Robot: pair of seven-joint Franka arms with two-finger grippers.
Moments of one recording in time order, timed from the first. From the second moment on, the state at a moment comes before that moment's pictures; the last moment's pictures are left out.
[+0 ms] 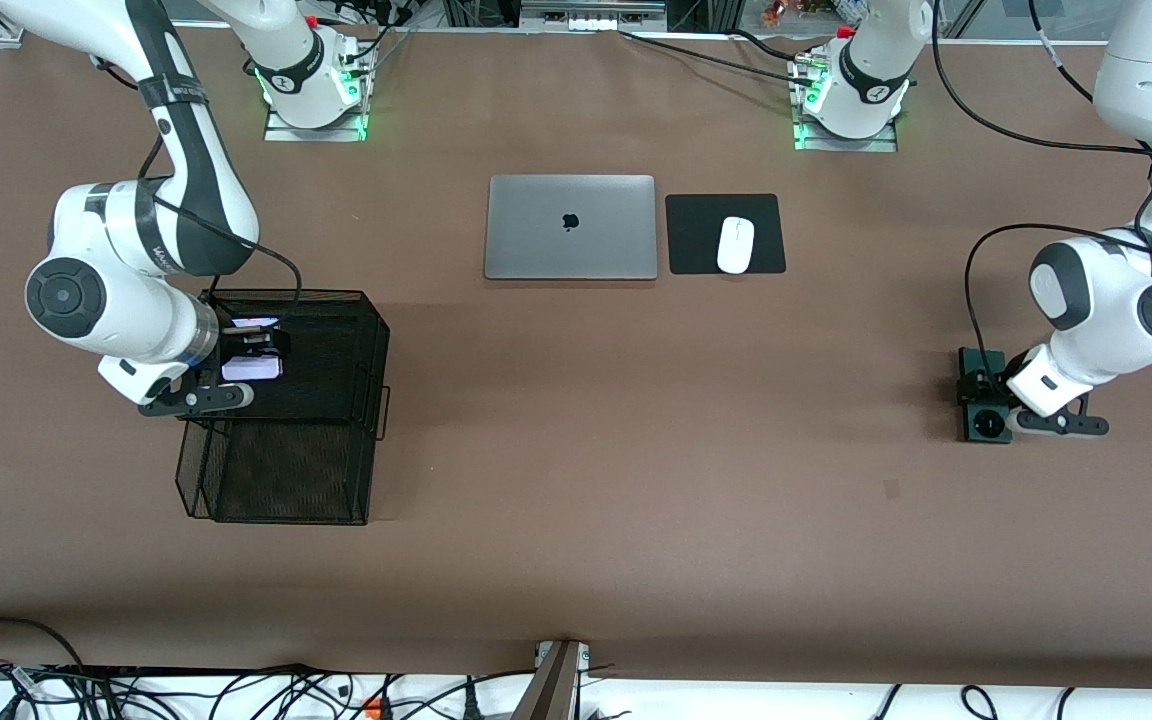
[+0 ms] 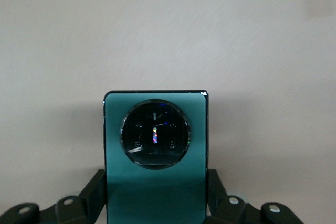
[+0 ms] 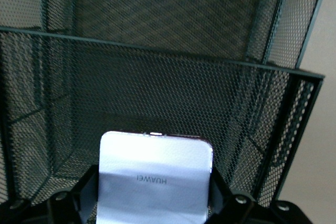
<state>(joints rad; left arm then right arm) 0.25 0.52 -0.03 -1.97 0.00 2.52 0.29 0.20 0.34 -0.10 -1.84 0.01 2.01 -0.03</state>
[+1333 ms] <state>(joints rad) -0.53 0.73 -0.04 -1.52 0.00 2.32 -0.82 0.17 0.36 -0.13 -1.86 0.10 2.13 -0.04</state>
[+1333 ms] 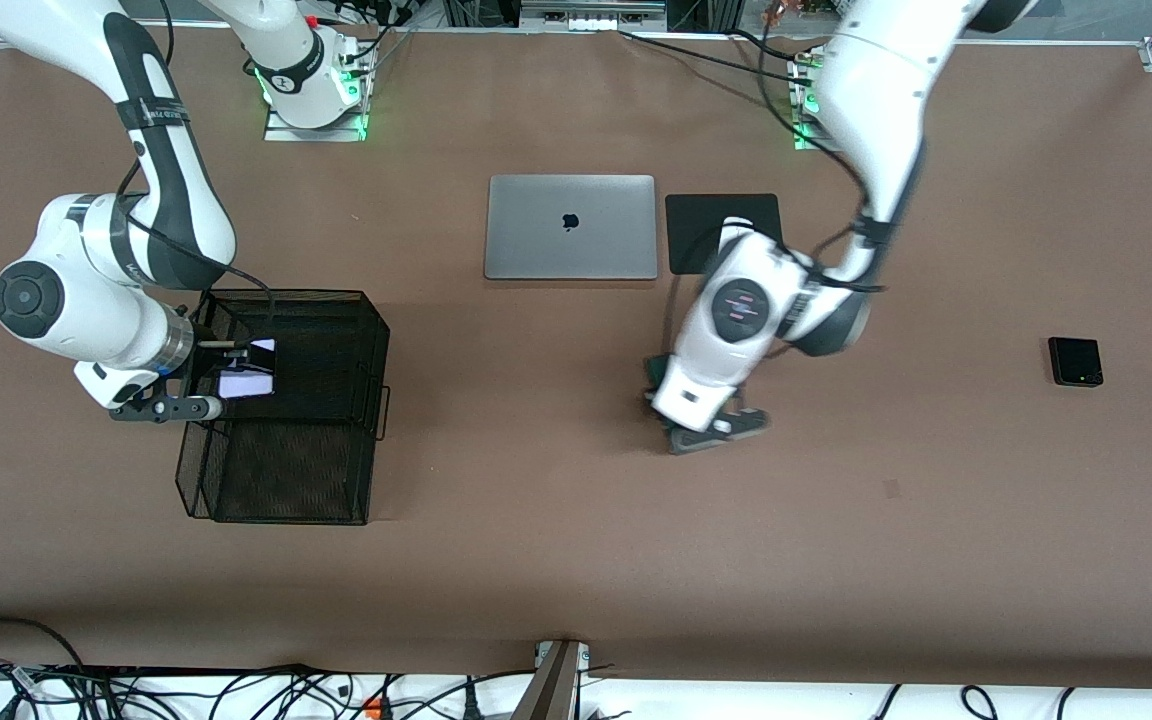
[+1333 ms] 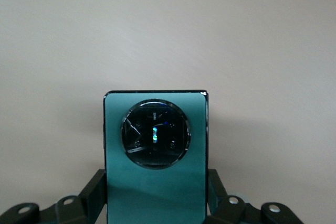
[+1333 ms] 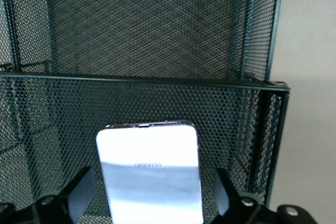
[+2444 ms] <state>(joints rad) -0.89 1.07 0.09 -1.07 0.00 2.26 -0.95 0.18 0.38 -0.12 -1.52 0.10 1.80 -0.03</state>
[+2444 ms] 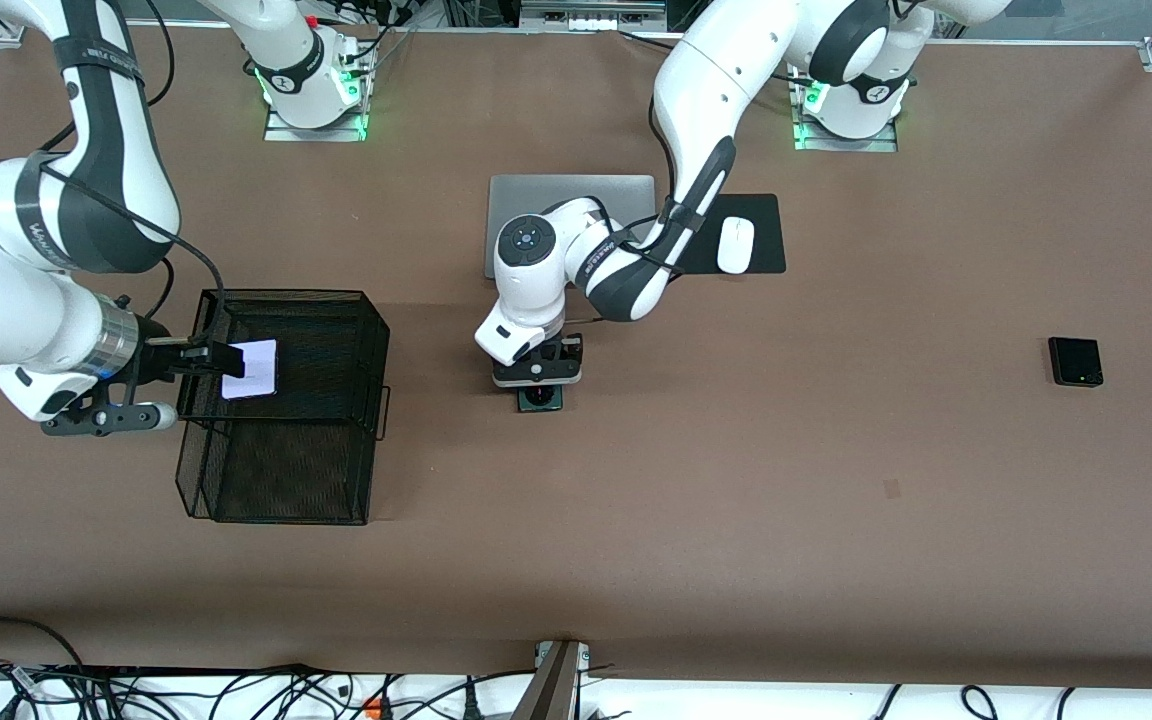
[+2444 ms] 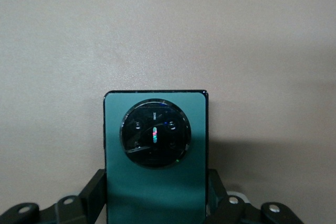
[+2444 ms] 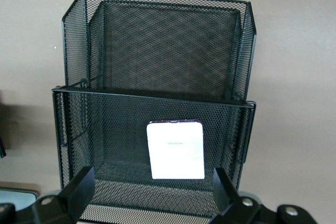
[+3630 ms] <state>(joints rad) -0.68 0.84 0.17 -1.13 0.00 1.96 -0.71 0.34 0.41 -0.10 -1.44 0.10 1.77 0.10</state>
